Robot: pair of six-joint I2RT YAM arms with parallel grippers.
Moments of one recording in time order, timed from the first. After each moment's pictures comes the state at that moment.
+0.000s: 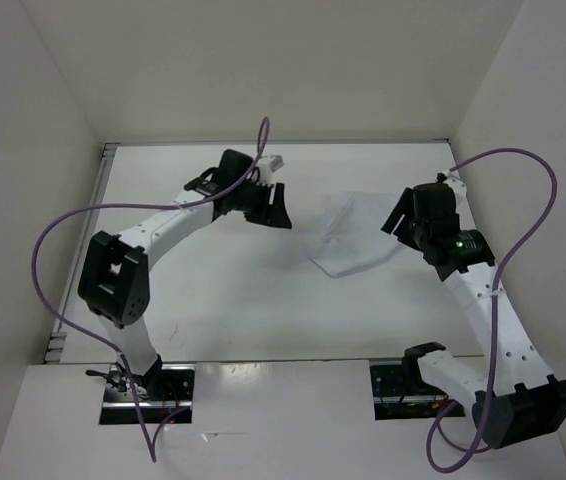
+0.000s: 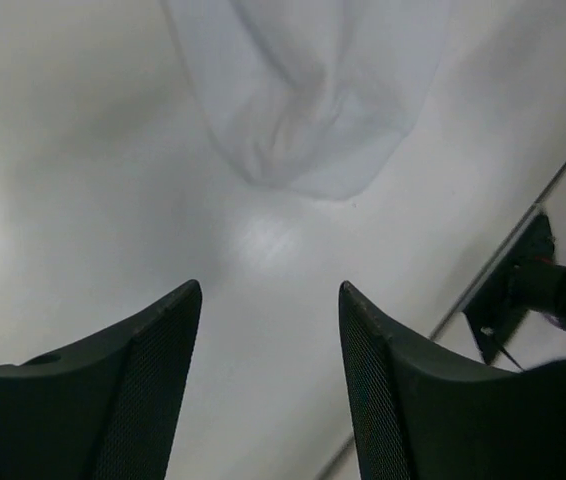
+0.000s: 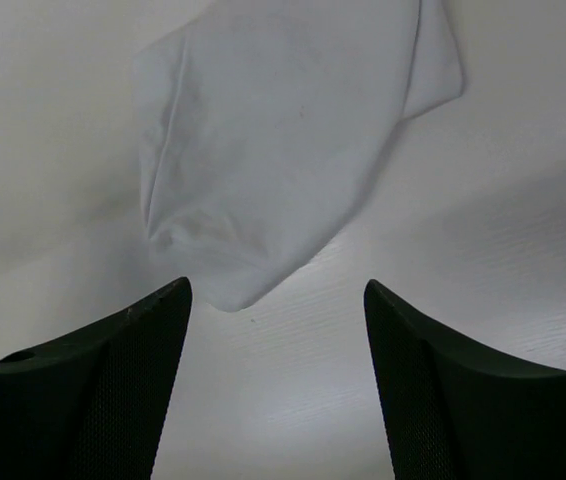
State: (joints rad) left arm -0.45 1.74 1.38 -0.43 0.51 -0.31; right arm 0.22 1.02 1.07 -0.78 0.29 0.63
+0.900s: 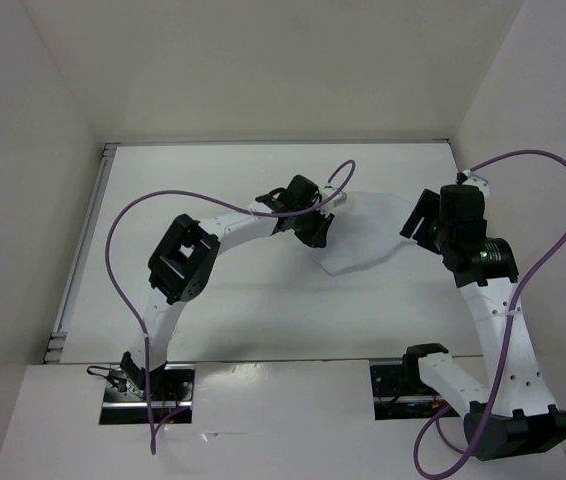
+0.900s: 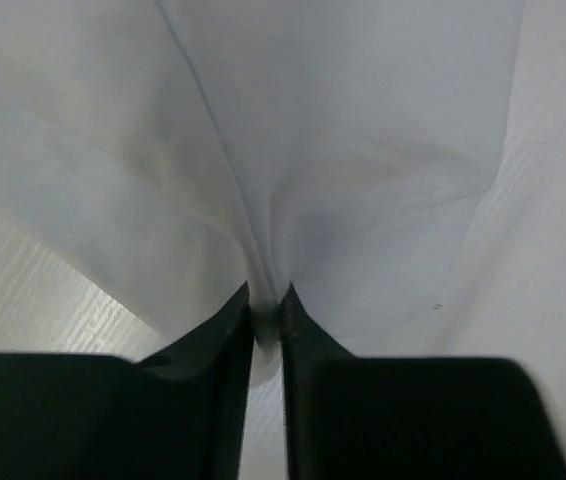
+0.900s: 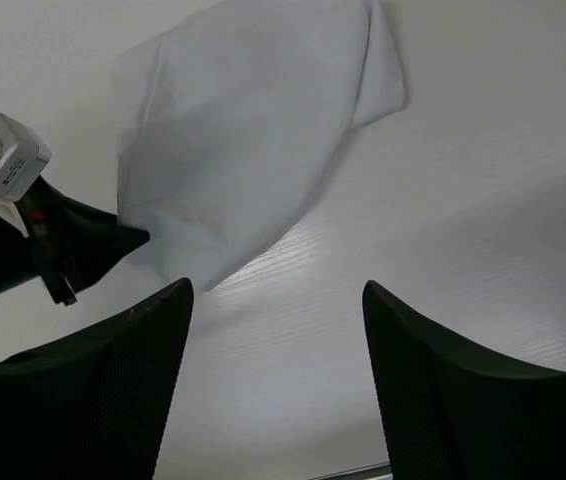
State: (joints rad) left arm -0.70 2.19 1.69 -0.33 0.36 0.01; right arm 0.08 0.93 1.15 -0.90 0.21 0.49
